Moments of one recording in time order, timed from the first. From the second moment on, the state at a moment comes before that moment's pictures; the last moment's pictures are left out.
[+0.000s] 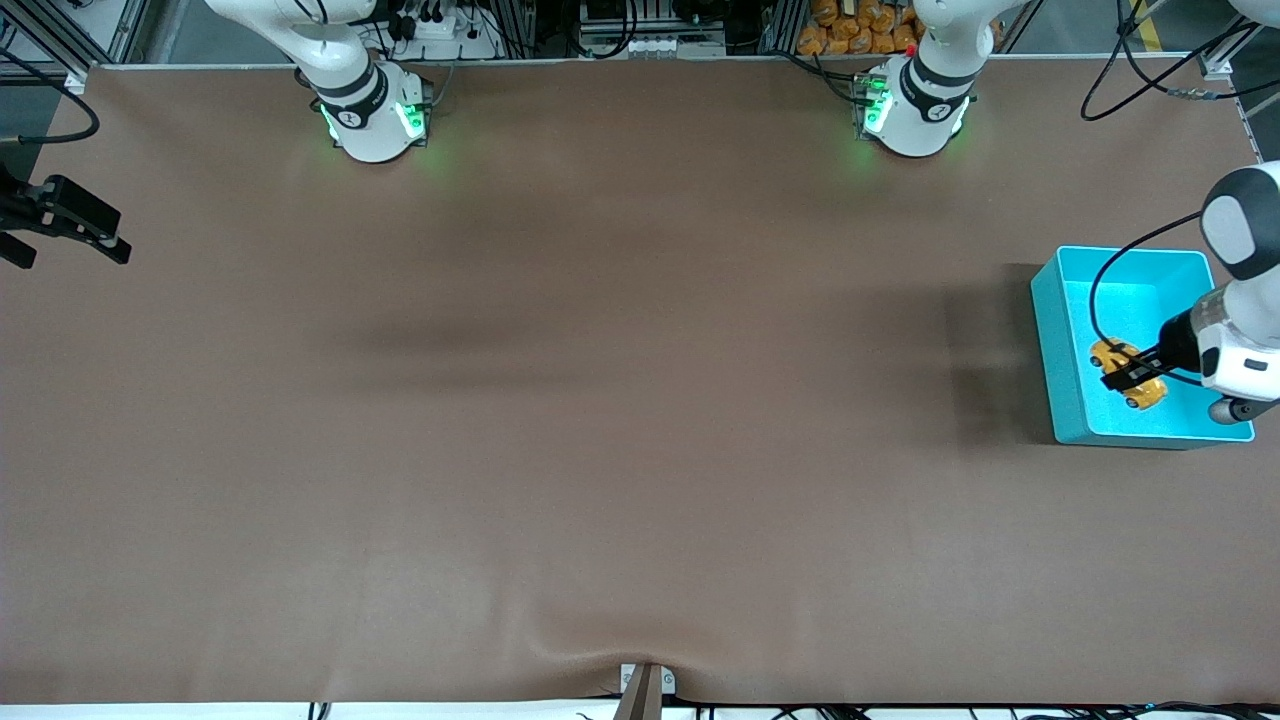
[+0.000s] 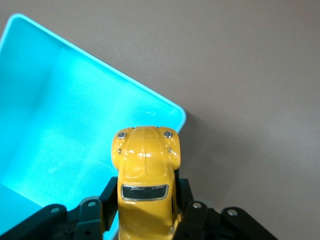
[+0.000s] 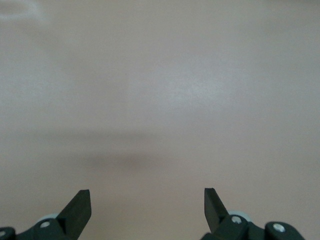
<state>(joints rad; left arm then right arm) 0.46 0.22 -0.23 -1.96 0.11 2.17 -0.27 -0.02 -0.03 -0.02 -1.53 0.01 1.55 -0.08</state>
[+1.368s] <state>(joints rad) 0.66 0.36 -0.23 -2.00 0.16 2.30 0.34 -0.02 -0.03 -0.02 -1.53 0.01 1.55 -0.08</state>
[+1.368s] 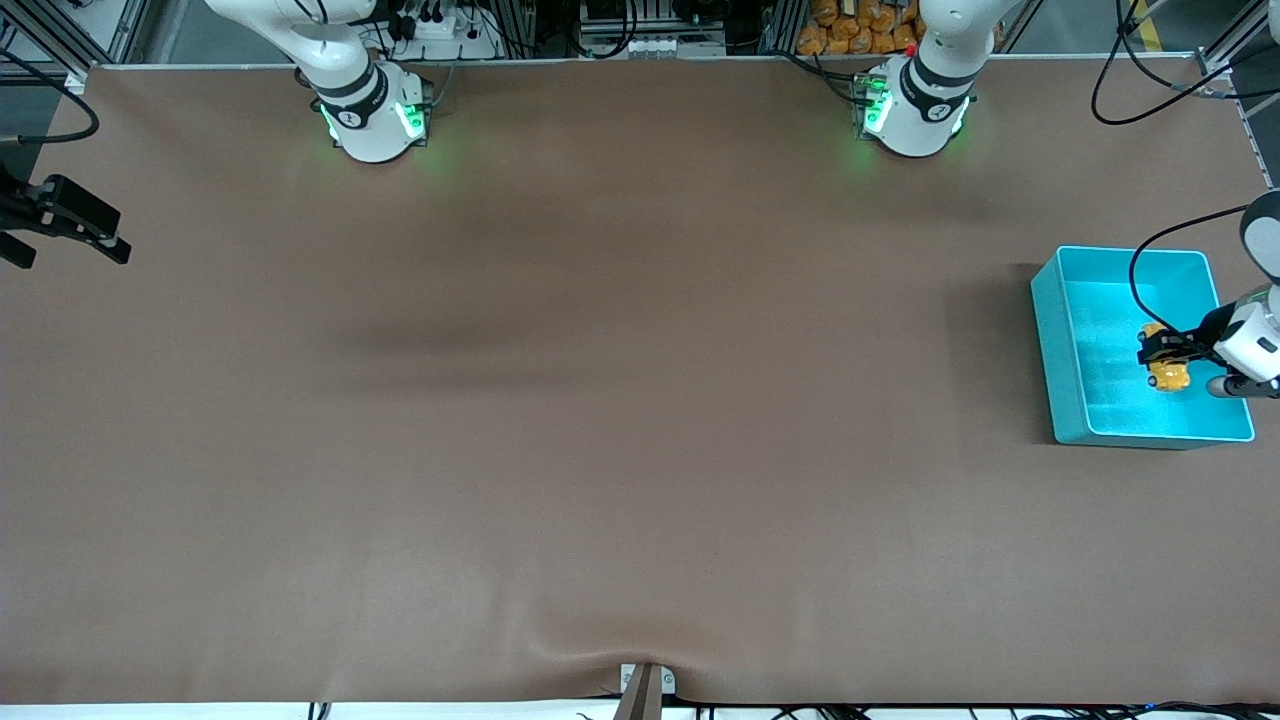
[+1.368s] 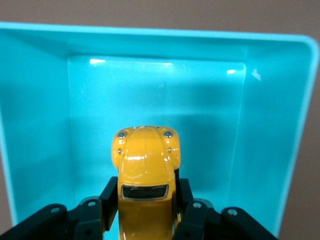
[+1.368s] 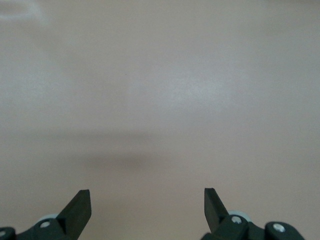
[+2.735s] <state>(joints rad) 0.71 0.46 -0.23 -2.11 0.39 2.48 0.35 -0.02 -0.03 -0.02 -1.53 0.01 1.55 -0.08</state>
